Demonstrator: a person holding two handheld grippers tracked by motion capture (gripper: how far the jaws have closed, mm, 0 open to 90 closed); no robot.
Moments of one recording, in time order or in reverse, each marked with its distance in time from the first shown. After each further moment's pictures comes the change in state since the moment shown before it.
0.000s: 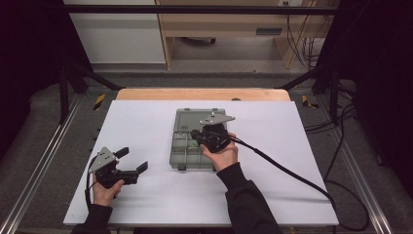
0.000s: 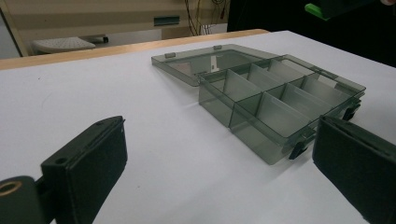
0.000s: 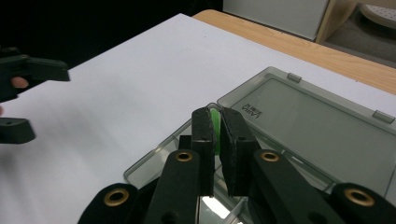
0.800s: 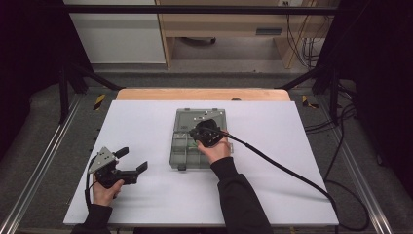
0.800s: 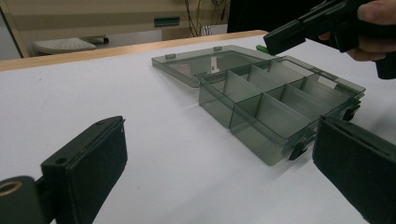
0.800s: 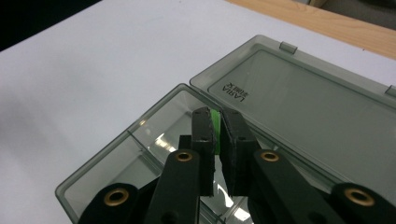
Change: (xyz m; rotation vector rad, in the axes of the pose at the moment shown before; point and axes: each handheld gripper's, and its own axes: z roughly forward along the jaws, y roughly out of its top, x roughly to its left) left arm 0.000 0.000 0.000 -0.003 0.000 -0.002; right arm -0.020 -0.010 0.054 0.107 -0.058 0.027
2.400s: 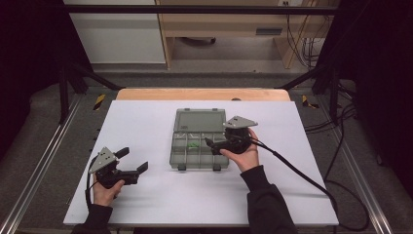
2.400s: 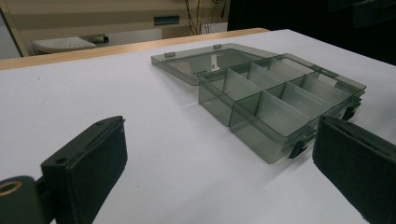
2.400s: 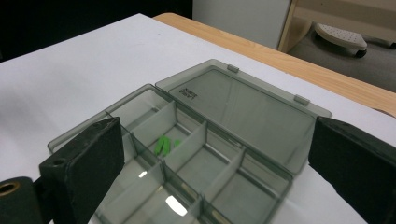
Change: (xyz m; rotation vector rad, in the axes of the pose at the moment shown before) left arm -0.001 0.000 0.001 0.011 0.001 0.009; right arm -0.034 -0.031 -0.074 -0.168 -0.053 -0.064
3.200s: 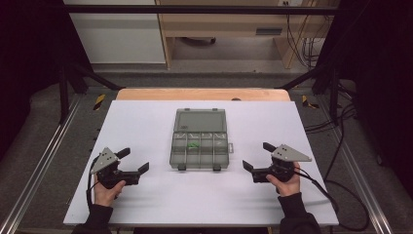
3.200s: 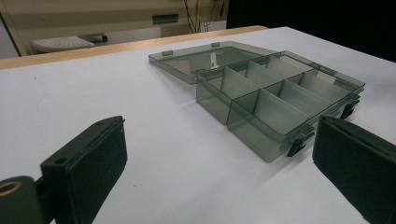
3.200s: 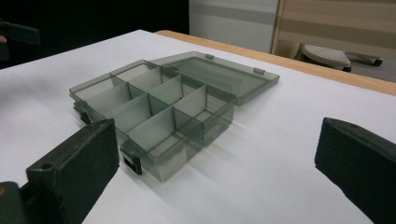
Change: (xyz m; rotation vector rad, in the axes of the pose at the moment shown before) left arm -0.002 0.000 0.001 0.004 -0.001 0.006; right arm -0.037 -0.089 -0.099 -0.155 0.010 0.039
